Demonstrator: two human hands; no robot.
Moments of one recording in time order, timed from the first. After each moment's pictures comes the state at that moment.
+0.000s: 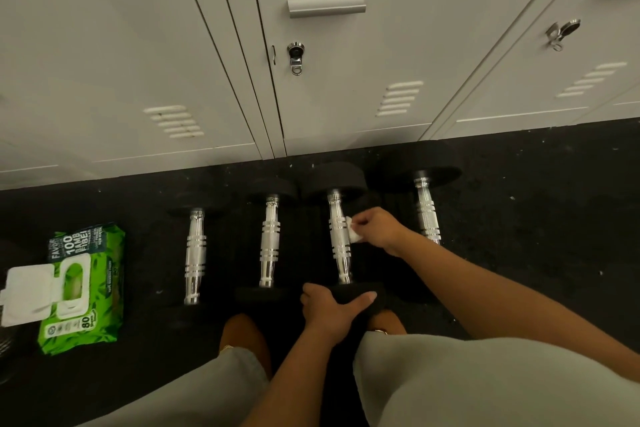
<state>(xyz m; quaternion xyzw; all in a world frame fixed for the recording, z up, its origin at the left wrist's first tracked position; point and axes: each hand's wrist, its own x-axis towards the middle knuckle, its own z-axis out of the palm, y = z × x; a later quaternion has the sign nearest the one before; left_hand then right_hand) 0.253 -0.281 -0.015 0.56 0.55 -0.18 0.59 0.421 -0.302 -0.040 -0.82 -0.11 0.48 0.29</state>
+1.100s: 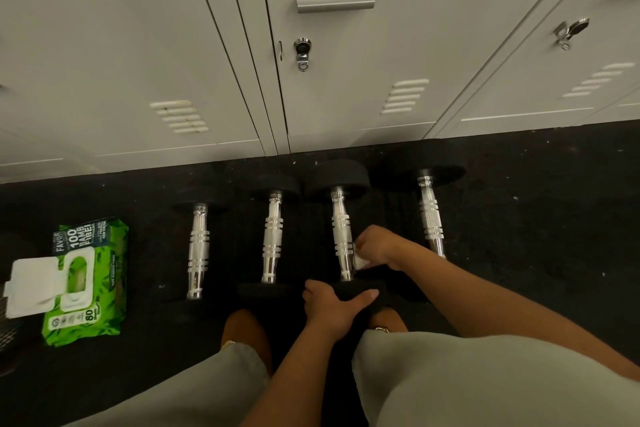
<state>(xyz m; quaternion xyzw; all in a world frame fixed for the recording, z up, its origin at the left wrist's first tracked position) 0.252 -0.281 -0.016 0.56 0.55 -0.18 0.59 0.403 -0.304 -0.034 -0.80 -0.15 0.57 0.08</state>
